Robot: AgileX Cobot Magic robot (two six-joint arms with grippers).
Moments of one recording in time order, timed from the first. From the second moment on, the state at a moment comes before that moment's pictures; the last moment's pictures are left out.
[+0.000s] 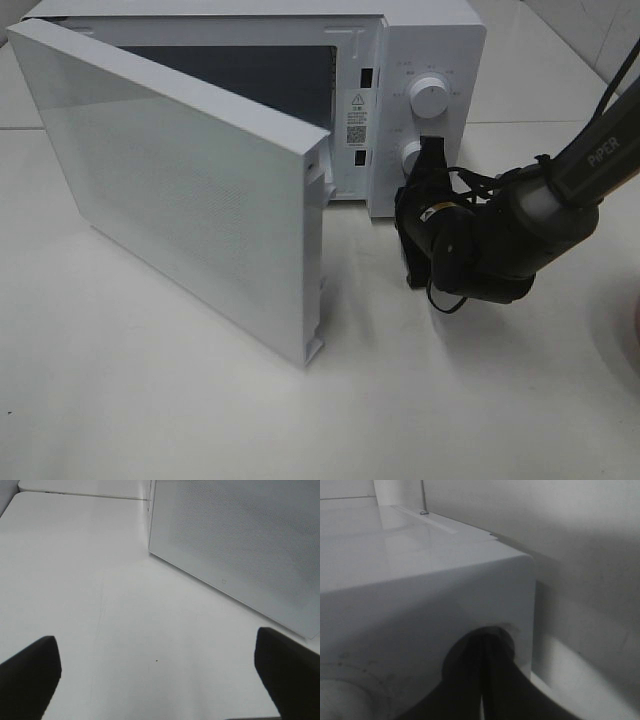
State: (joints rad) left arm 0.00 -0.01 -0.50 -0.08 1.04 0.02; right arm 0.51 2.19 -0.91 0.61 -0.91 1.39
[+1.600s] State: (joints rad) left arm 0.00 -0.01 -0.50 -0.08 1.04 0.02; right arm 0.48 1.95 -0.70 0.42 -0.74 1.36
